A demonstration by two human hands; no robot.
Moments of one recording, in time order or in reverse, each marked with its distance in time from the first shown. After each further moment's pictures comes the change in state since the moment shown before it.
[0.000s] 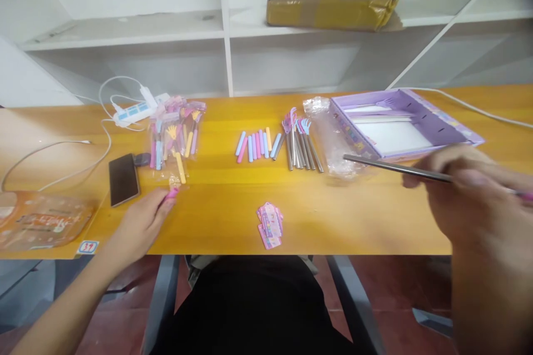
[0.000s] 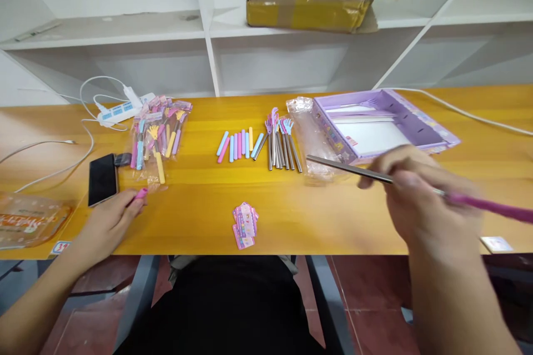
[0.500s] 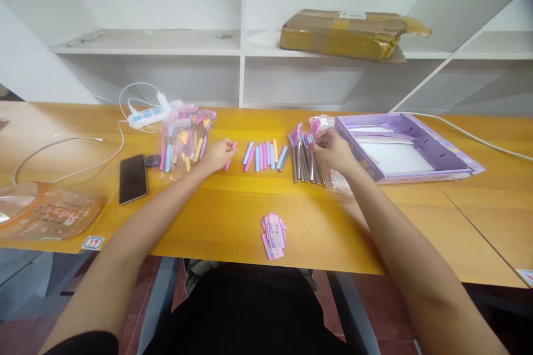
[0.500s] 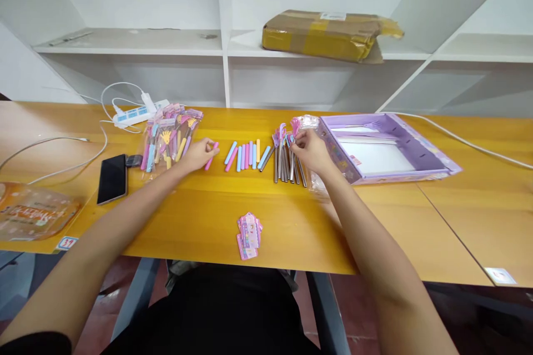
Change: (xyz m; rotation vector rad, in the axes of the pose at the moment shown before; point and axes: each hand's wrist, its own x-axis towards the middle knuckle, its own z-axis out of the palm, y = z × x) left_hand 0.214 0.033 0.086 -0.159 -0.047 -0.117; right_hand 0.096 0.158 0.129 -0.443 -0.326 0.252
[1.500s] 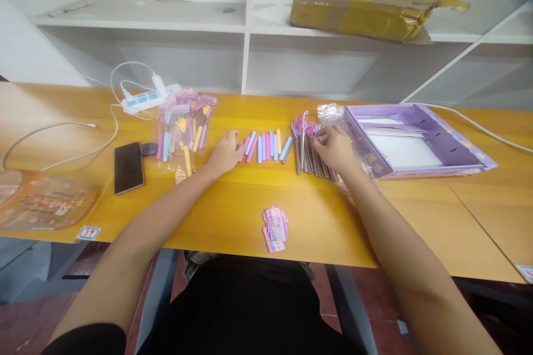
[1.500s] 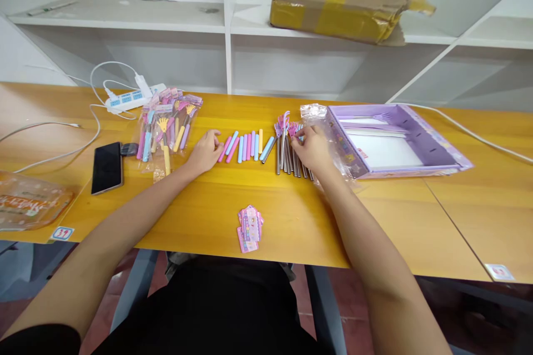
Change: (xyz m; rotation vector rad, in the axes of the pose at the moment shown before) left_hand -0.005 -0.010 0.053 0.006 0.177 0.090; right_hand -0.008 0.018 0.017 -0.270 0.065 -0.148
